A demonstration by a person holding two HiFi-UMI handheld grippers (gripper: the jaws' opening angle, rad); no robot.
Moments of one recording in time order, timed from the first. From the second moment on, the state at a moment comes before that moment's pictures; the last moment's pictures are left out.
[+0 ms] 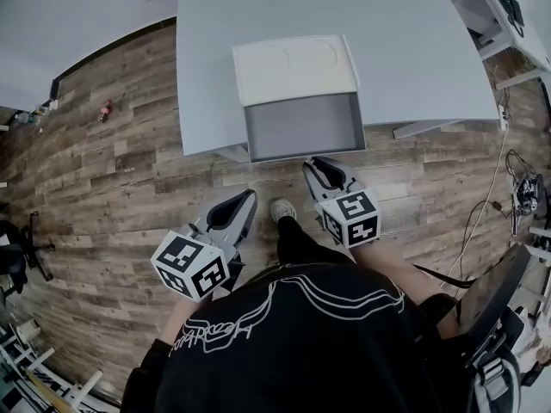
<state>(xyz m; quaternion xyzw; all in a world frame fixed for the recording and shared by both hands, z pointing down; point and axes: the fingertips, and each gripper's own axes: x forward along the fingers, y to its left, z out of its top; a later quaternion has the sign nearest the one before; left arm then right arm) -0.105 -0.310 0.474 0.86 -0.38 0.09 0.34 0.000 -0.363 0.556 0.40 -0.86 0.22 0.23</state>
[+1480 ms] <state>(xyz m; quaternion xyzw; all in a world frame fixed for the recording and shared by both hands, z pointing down) -0.154 -0.340 0.486 0.84 -0.41 0.07 0.35 -0.007 -0.481 0.549 0.45 -0.83 0.20 0.26</state>
